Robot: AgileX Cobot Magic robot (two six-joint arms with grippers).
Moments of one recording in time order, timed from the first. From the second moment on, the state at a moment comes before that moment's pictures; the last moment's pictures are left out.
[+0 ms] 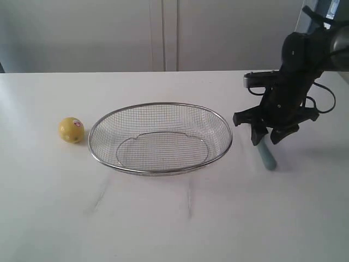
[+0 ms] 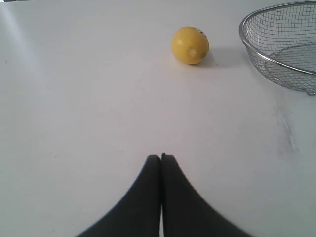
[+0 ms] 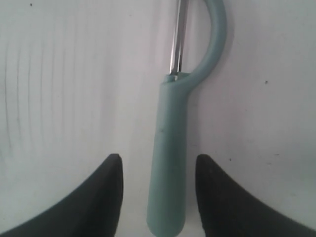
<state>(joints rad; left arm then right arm) -0.07 0.00 0.02 -0.13 0.42 0.13 0.17 2.04 -1.46 0.05 0.90 0.01</state>
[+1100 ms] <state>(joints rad) -0.07 0.00 0.02 -0.13 0.42 0.13 0.17 2.10 -1.46 0.05 0.90 0.01</state>
